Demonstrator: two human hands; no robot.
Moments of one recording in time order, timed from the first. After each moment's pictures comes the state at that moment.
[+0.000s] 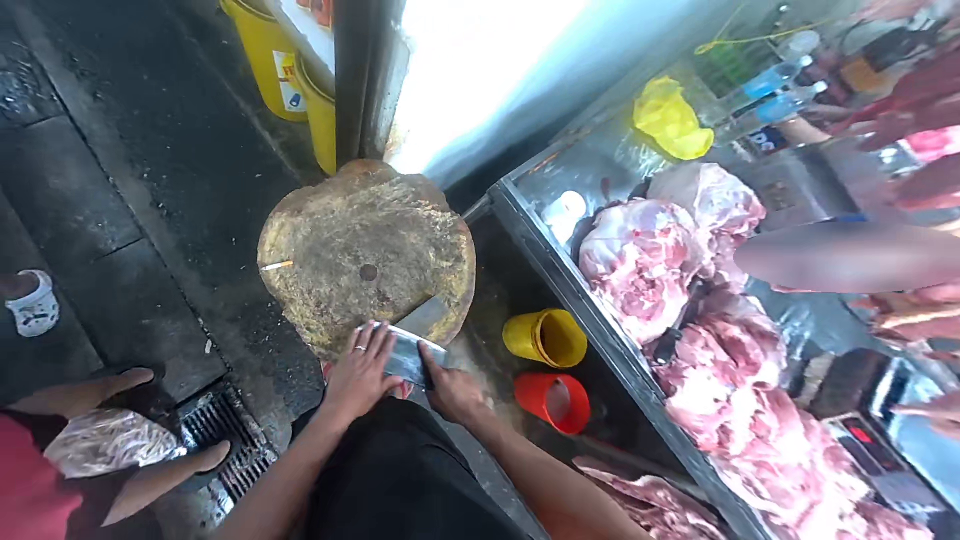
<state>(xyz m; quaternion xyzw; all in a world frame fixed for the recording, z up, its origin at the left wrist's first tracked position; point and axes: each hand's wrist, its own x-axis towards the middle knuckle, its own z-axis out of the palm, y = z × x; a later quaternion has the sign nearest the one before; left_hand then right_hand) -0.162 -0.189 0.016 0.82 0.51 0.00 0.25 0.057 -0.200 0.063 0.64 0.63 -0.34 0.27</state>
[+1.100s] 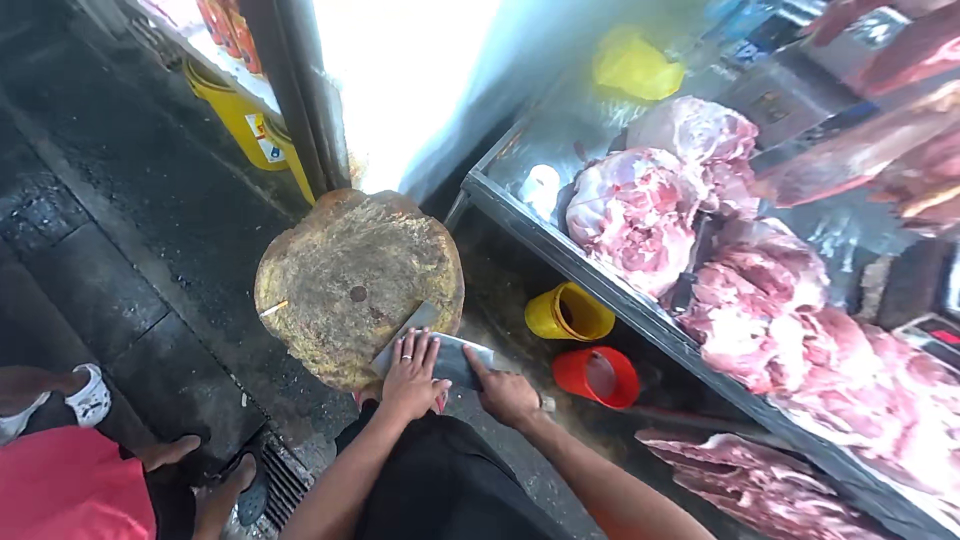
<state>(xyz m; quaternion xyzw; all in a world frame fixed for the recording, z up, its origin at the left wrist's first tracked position) -0.075 -0.177 0.019 0.86 0.44 -0.04 0.26 0.129 -0.227 0.075 0.72 0.58 -0.30 0.23</state>
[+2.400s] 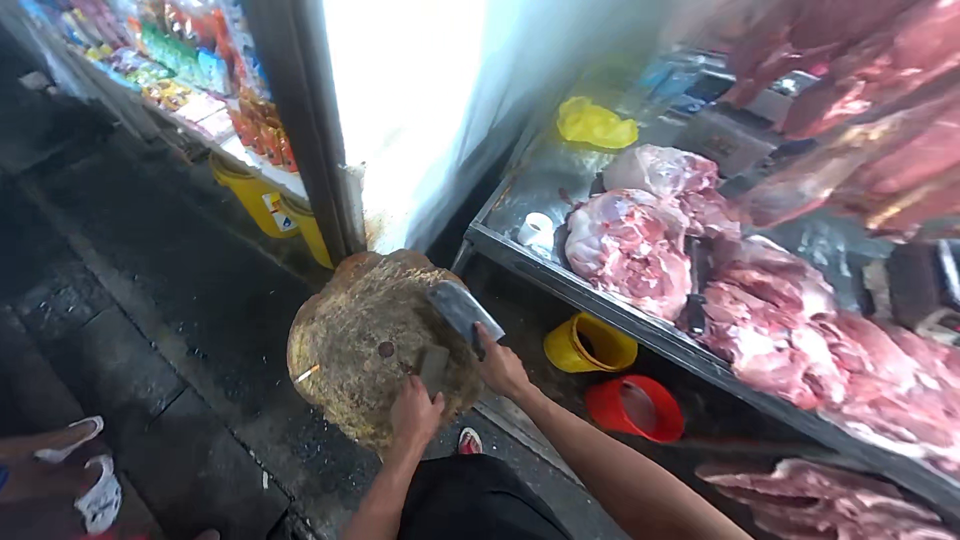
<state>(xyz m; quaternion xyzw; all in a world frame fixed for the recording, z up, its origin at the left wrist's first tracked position) -0.114 -0.117 0.053 0.69 0.64 -0.07 0.33 0.090 -0.104 0.098 0.82 0.47 -0.32 -0.01</state>
